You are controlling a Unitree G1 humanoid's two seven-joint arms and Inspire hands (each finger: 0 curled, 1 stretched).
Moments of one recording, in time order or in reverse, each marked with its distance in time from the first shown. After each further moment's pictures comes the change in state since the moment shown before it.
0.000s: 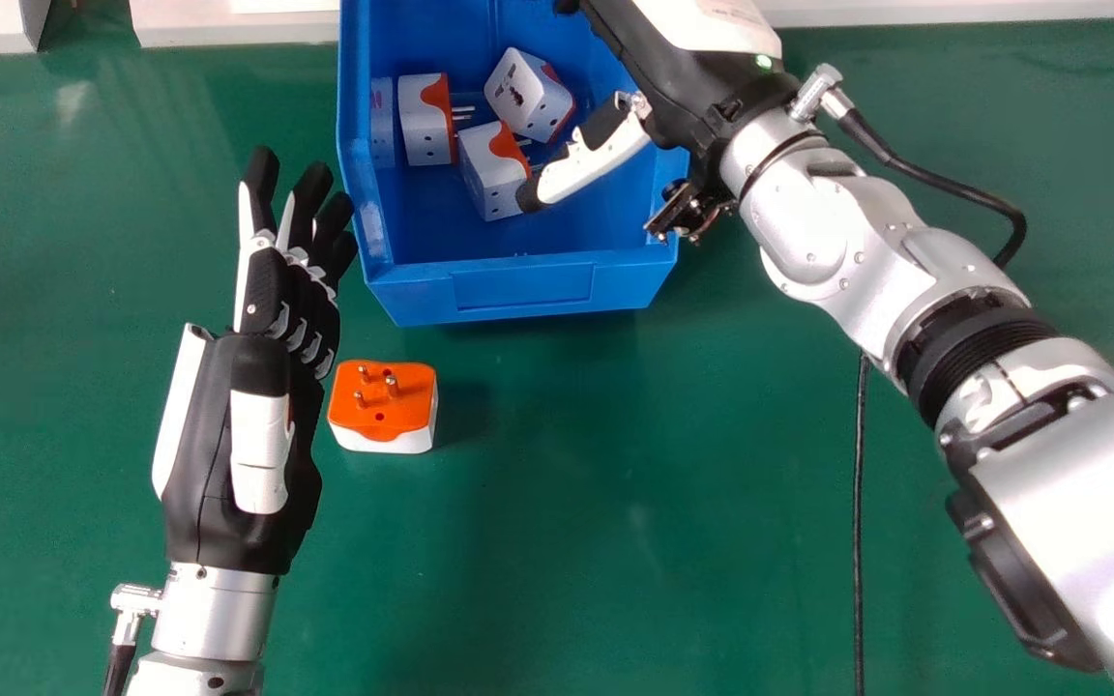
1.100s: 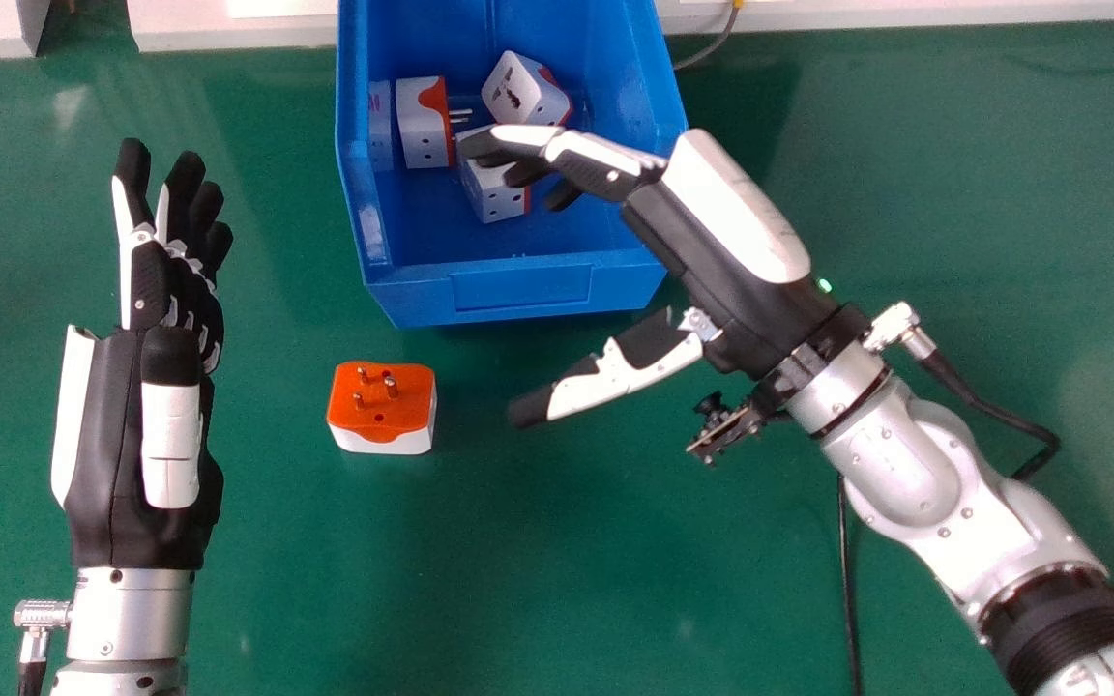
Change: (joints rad) left arm -0.003 0.052 0.108 0.015 0.070 -0.036 0.115; right arm 0.622 -0.096 -0.081 -0.608 0.159 -0.361 0.175
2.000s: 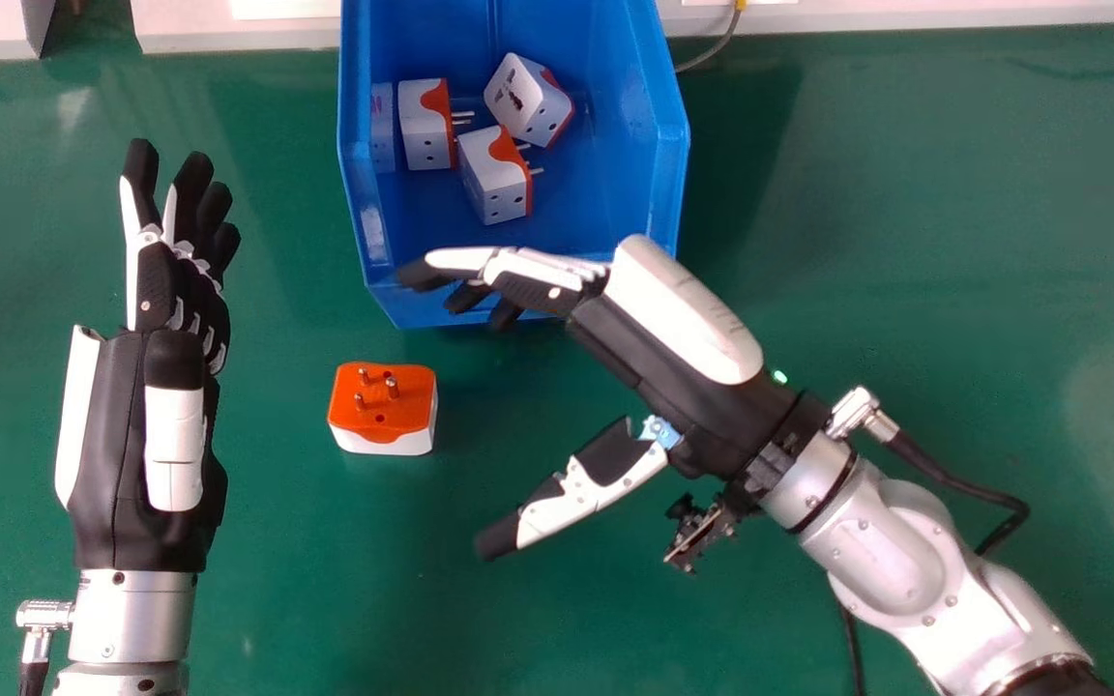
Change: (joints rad) left arm 0.005 0.002 -0.016 -0.004 -0.009 0.000 -0.018; right arm 0.157 0.032 0.061 -0.132 -0.013 0.020 0.119
